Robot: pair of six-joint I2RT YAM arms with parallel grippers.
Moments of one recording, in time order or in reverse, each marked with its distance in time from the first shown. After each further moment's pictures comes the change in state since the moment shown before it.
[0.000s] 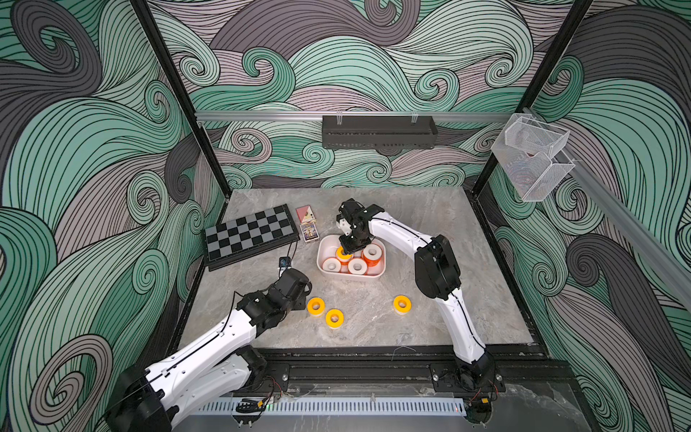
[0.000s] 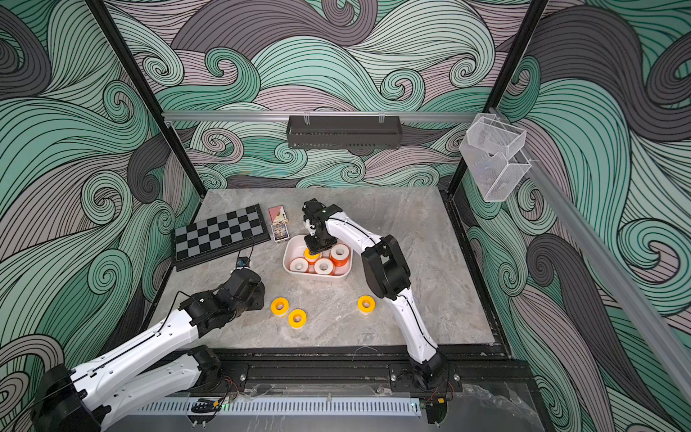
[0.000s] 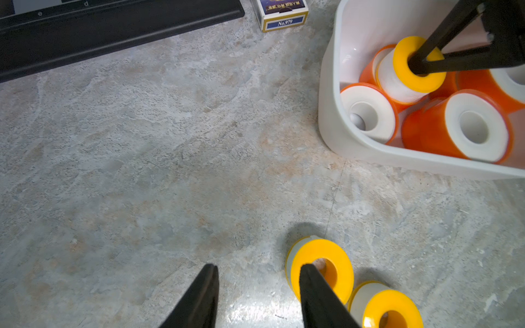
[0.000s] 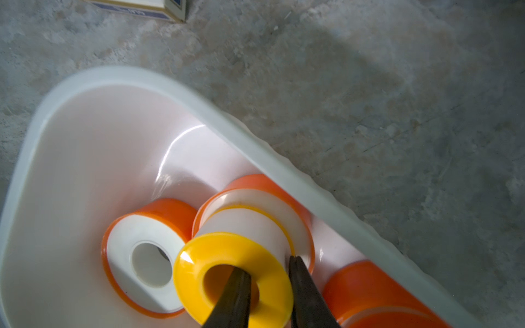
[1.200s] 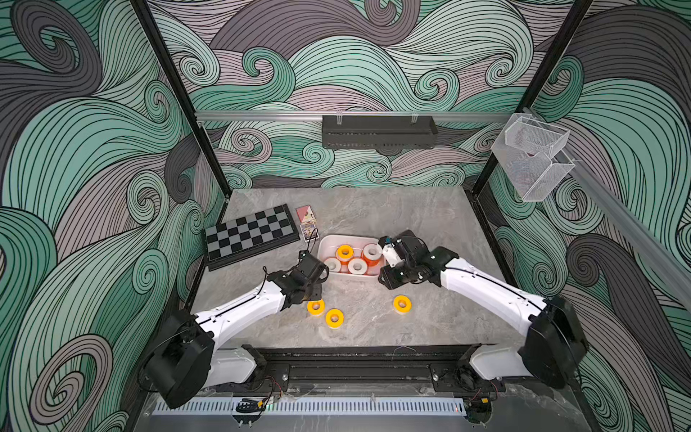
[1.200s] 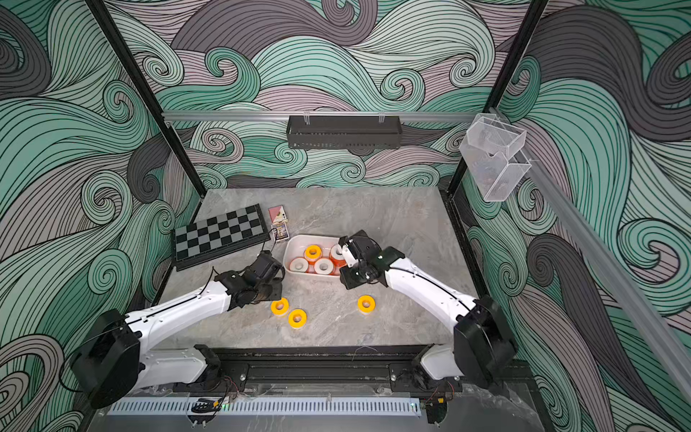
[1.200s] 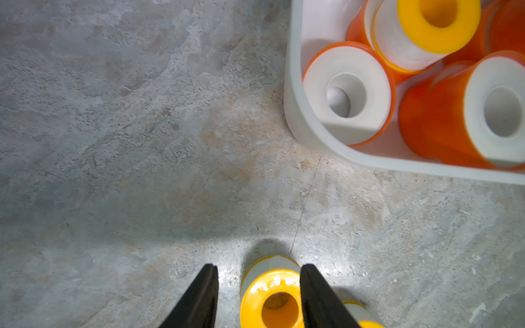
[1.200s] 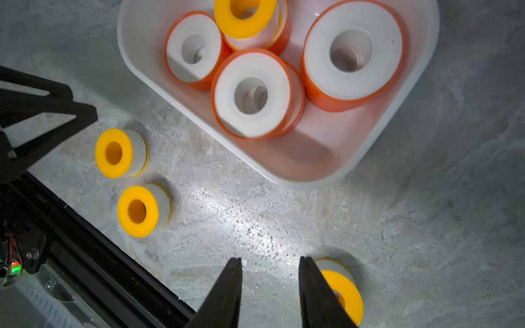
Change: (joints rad) left arm 0.018 0.370 0.137 0.090 0.150 -0.001; right arm 0.002 -0.997 -1.114 0.330 -0.020 0.085
